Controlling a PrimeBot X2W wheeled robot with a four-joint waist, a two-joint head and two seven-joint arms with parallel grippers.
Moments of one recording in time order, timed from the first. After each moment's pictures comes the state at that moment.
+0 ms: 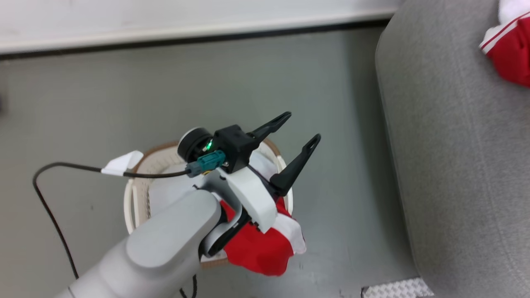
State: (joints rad) left arm -0.88 0.32 -0.99 0.26 -0.66 0.01 -0.17; right arm -1.05 -0.64 0.44 1.00 0.85 0.13 0.31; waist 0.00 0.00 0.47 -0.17
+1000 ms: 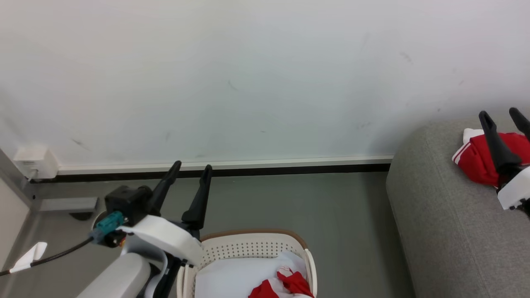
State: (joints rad) left arm -0.46 0.44 -0.67 0.19 -0.75 0.19 -0.26; right arm -0.66 -0.58 0.49 0.48 0.90 0.13 -0.07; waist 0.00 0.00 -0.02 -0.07
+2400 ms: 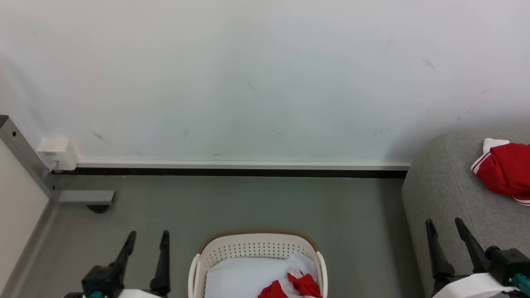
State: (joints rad) left arm -0.05 0.20 -0.18 0.22 -0.27 0.09 -0.26; right arm -0.18 -0.15 0.11 0.45 0.37 0.13 -0.26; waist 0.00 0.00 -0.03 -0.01
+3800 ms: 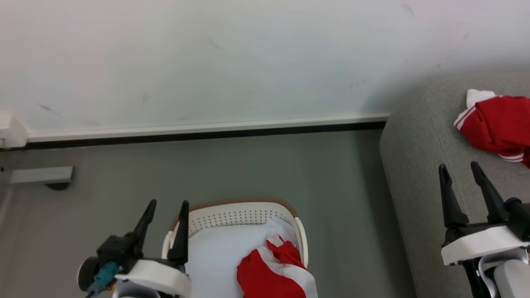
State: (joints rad) left arm -0.17 0.07 -0.08 0.28 -0.15 -0.07 -0.26; right arm -0.32 -0.19 0.10 0.38 0.36 0.13 -0.26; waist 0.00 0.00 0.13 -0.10
